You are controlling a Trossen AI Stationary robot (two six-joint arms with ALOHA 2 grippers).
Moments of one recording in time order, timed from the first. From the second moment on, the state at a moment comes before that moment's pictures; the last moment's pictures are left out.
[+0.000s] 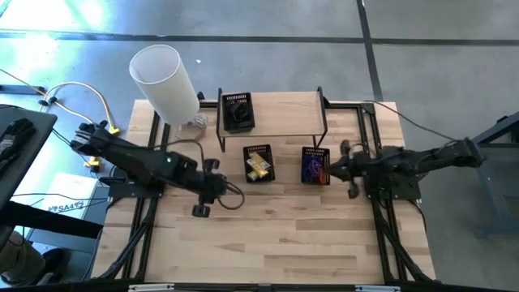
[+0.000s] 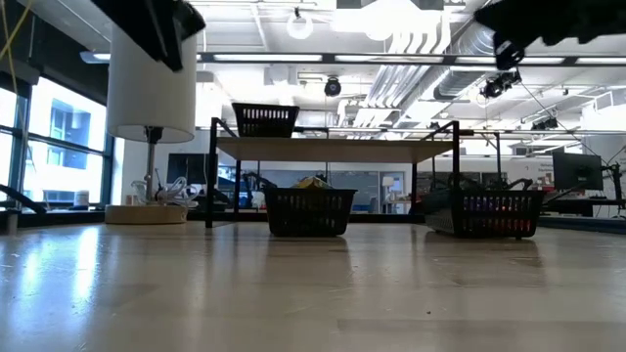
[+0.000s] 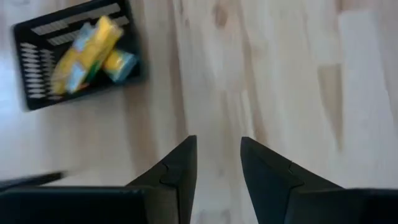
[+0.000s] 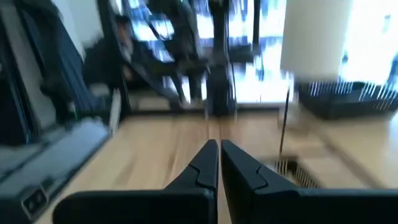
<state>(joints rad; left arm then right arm) -0.33 1.31 1.20 -0.94 -0.17 -0.16 0.17 0.46 0.30 0.15 0.11 0.06</state>
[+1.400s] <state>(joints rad) -0.46 1.49 0.97 -0.42 -0.19 -0.18 0.29 1.23 0.57 -0.29 0.43 0.27</state>
